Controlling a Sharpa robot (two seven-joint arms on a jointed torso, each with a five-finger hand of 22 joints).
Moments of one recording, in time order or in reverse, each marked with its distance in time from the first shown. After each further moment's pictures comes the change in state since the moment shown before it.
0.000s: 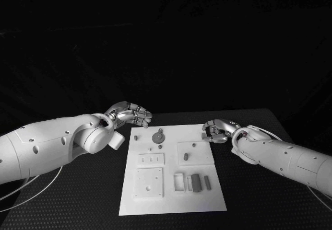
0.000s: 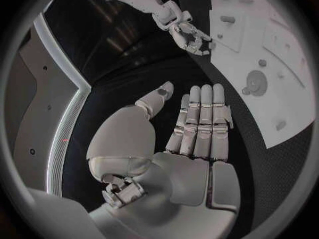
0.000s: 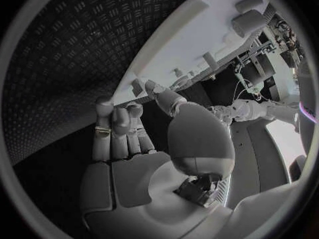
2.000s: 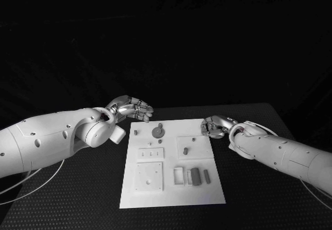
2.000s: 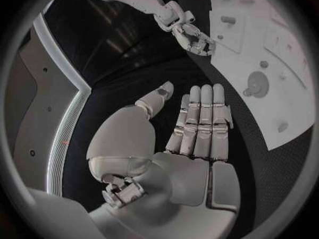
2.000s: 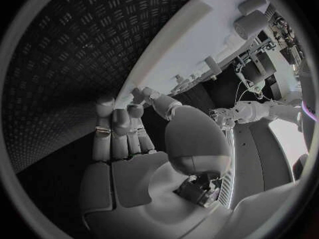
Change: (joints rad) left arm 0.000 0.015 0.000 -0.009 -0.009 0.002 -0.002; left_hand 0.000 0.000 0.000 0.000 0.000 0.000 0.000 -0.005 0.000 0.000 0.000 -0.004 0.000 0.000 0.000 -0.004 0.002 0.000 0.000 0.000 -0.004 0.001; right arm -0.016 0.041 0.000 -0.051 0.008 0.029 -0.007; right_hand -0.015 0.100 -0.011 0.033 0.000 0.003 -0.003 0.058 0.053 0.008 -0.015 0.004 -0.014 0.009 -0.046 0.004 0.000 0.005 0.000 -0.008 0.004 0.000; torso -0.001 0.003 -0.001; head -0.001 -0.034
